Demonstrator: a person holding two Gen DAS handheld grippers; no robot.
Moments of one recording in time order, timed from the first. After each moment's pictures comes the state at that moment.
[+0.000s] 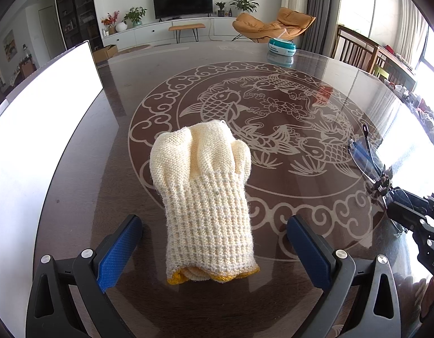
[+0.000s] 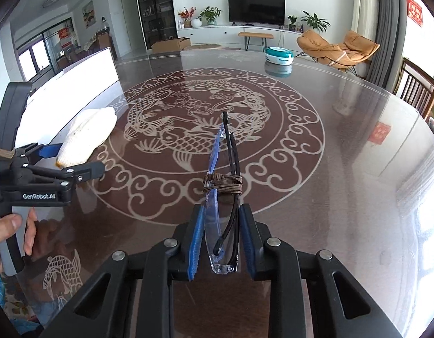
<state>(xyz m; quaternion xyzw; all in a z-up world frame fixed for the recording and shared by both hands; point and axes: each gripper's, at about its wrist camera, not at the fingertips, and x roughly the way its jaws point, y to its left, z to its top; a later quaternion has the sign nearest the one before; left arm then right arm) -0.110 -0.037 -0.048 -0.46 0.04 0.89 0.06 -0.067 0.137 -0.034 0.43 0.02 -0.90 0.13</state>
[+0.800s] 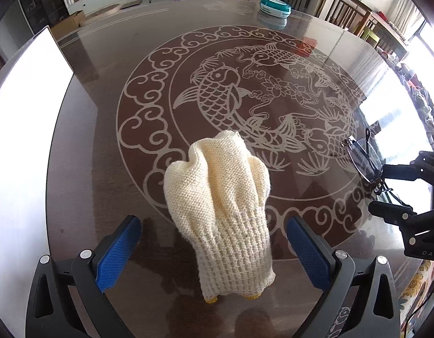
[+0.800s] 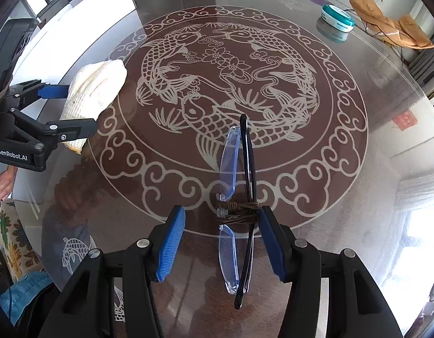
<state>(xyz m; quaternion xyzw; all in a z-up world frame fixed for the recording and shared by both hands) -0.162 -0.044 -0.034 -0.58 0.07 0.80 0.12 -0.141 0.104 -0.022 0.61 0.13 -0.76 0.18</state>
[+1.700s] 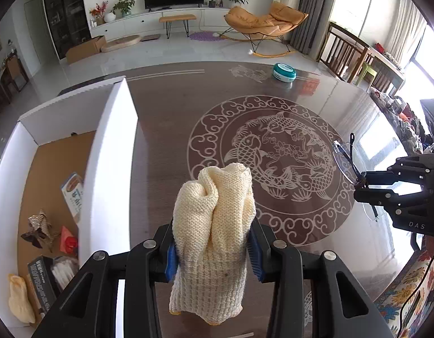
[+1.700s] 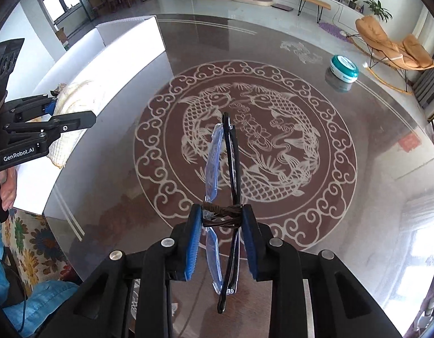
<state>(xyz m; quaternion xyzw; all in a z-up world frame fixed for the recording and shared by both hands) -0.119 -0.126 0.088 -0.50 0.03 0.86 0.10 -0.143 0.050 0.079 0.54 0.11 -0.80 0.23</state>
